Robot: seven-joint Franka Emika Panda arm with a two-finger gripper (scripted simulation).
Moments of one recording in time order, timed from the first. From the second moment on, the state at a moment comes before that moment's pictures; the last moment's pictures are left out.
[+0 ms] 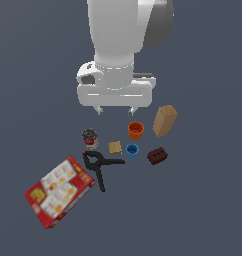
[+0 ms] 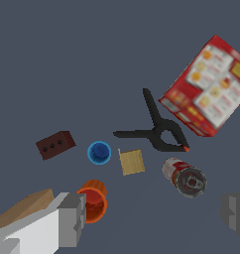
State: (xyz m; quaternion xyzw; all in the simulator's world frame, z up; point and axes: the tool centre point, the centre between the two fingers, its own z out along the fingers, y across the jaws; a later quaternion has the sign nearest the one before) arm 0.008 -0.016 0.314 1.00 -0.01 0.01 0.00
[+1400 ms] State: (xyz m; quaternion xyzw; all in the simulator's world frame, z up) arm -0.061 -0.152 0.131 0.98 -0.18 0.00 0.00
